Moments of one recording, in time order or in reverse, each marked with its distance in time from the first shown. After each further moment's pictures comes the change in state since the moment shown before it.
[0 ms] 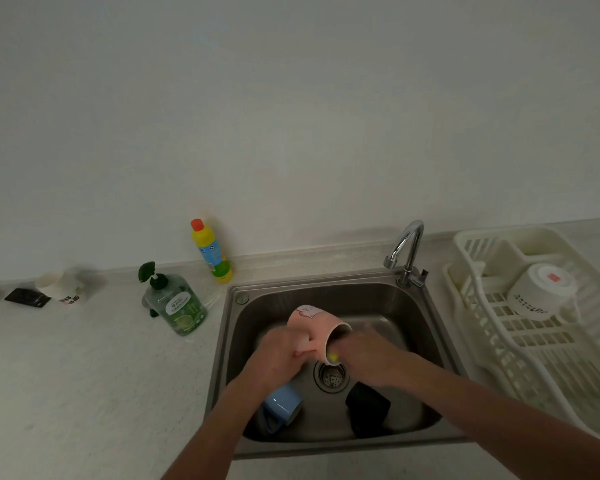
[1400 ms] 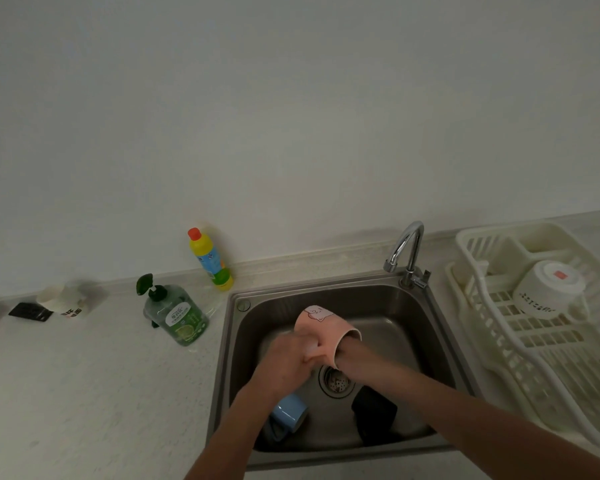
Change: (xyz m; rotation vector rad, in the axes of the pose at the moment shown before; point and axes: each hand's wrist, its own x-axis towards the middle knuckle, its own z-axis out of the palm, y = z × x) left_hand 0.009 0.012 0.004 0.046 0.058 0.118; right_hand 0.015 0.002 0.006 -0.196 0.066 -0.267
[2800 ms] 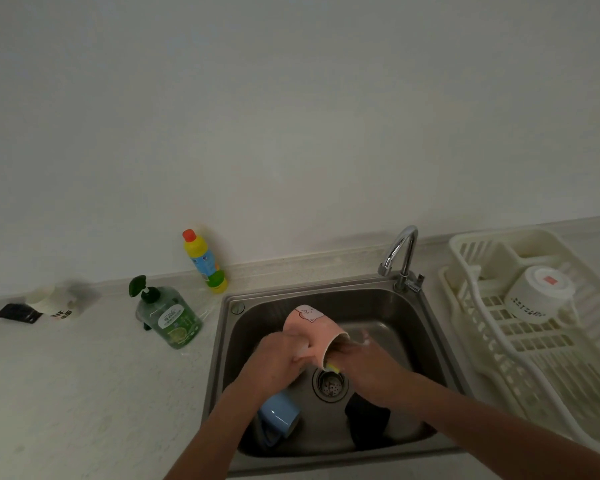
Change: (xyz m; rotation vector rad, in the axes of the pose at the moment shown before) left_hand 0.004 -0.013 -0.005 0.089 0.003 0.047; right_hand -0.039 0.002 -0.014 -0.236 0.038 -0.085
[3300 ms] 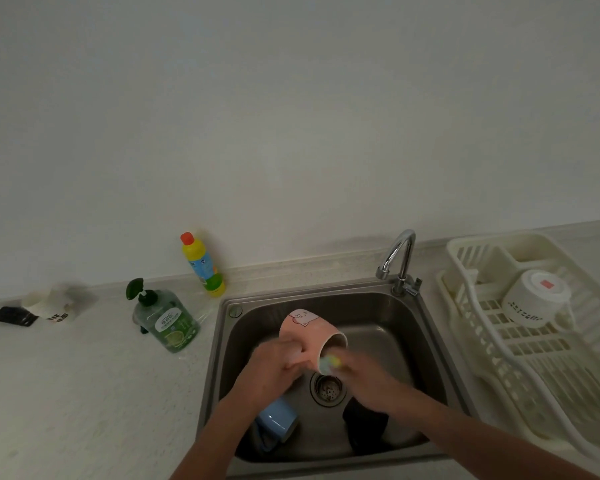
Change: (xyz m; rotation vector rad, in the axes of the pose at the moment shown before) left_hand -0.010 -0.004 0.003 -0.148 0.039 0.019; right_hand -0.036 0.011 0.013 0.076 0.110 0.075
